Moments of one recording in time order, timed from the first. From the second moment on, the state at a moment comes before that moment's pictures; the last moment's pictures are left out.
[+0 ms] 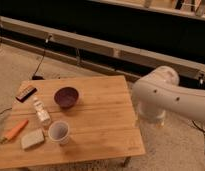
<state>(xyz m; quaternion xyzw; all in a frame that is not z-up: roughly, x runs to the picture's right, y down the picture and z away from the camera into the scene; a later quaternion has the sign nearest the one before) 0.252 0.131 0.609 -0.10 0.32 0.77 0.54</state>
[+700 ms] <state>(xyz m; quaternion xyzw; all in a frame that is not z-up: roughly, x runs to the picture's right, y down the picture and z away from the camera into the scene) 0.181 -0.087 0.733 -0.06 0.31 0.74 0.59</state>
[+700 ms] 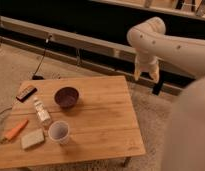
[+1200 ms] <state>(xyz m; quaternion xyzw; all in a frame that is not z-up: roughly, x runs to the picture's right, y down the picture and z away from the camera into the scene) 0.039 -0.146 0.798 -0.09 0.30 0.66 0.68</state>
